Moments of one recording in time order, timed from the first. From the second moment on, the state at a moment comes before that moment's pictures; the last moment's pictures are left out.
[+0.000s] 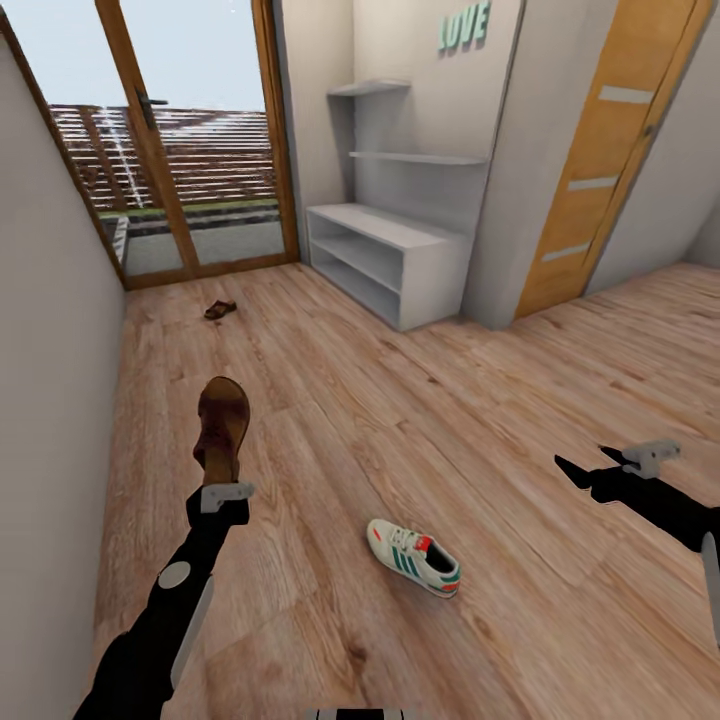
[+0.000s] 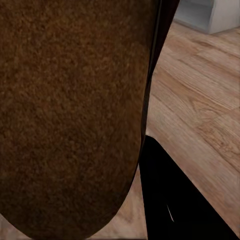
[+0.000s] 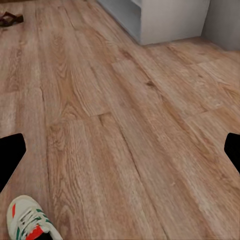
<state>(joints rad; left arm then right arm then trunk) -0.38 -0.02 0.07 -1.15 -0.07 0.00 0.01 -0.43 -0.24 -0.53 -1.48 0.11 0.42 0.82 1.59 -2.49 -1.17</state>
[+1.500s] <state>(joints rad) -0.38 -0.02 0.07 -1.15 -0.07 0.00 0.01 -0.43 -0.24 -0.53 -1.48 0.11 0.43 0.82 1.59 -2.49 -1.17</state>
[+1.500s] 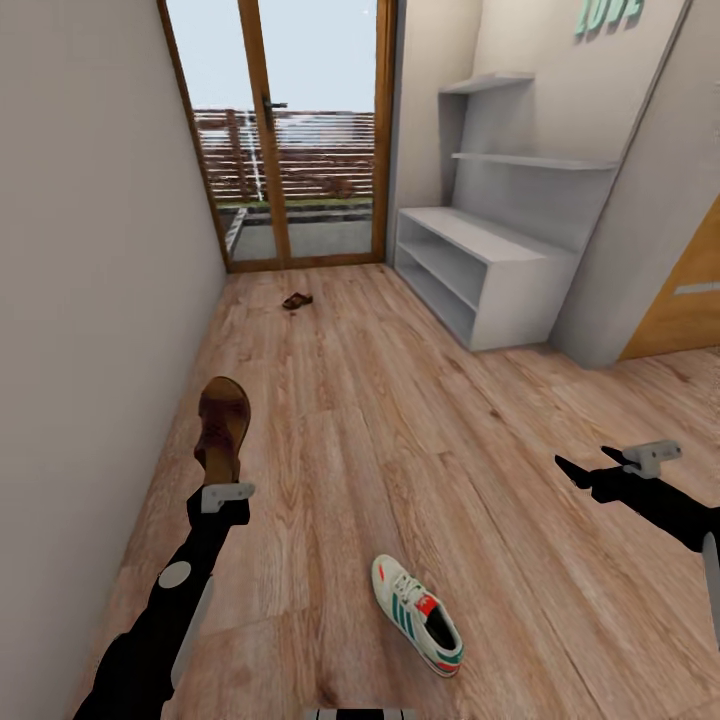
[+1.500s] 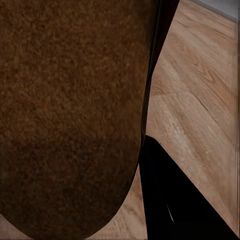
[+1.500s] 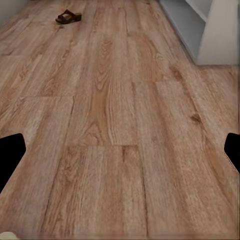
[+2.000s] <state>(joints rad) -0.38 -0.02 0.07 -1.15 -0.07 0.00 0.01 -0.43 -0.24 -0.53 -1.48 0.11 0.43 0.82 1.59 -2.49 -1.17</state>
